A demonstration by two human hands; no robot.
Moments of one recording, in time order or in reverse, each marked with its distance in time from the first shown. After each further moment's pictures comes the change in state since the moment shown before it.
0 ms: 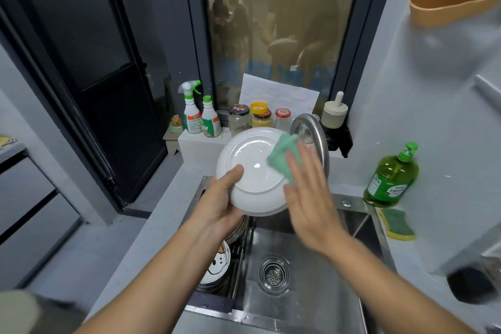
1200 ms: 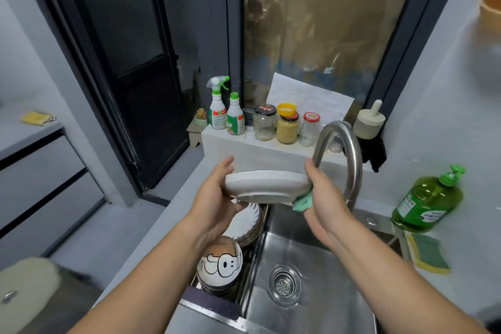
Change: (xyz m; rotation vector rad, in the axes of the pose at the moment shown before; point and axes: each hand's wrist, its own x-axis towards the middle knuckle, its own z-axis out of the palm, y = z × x) left_hand 0.033 0.012 -0.050 0.115 0.074 0.190; right_hand 0.046 0.004 0.028 1.191 -0.076 0.974
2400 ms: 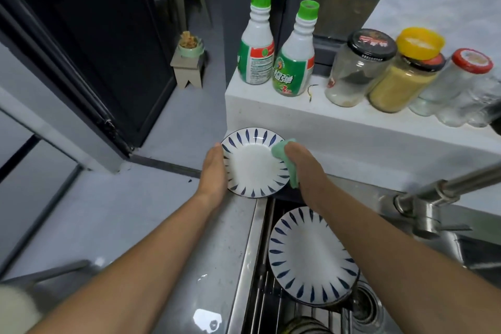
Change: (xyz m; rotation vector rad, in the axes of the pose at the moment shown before) left_hand 0.358 -0.009 -0.220 0.528 0.224 -0.084; right_hand 0.332 0.201 0.151 -0.406 0.096 0.231
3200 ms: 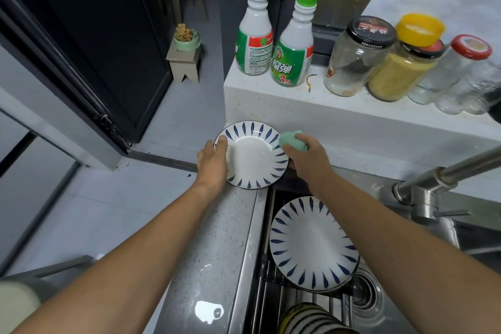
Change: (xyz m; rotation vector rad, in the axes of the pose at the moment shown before) left_hand 0.002 -0.004 -0.011 0.237 0.006 -0.039; right_hand 0.020 0.012 -0.004 -0.190 0.211 -0.080
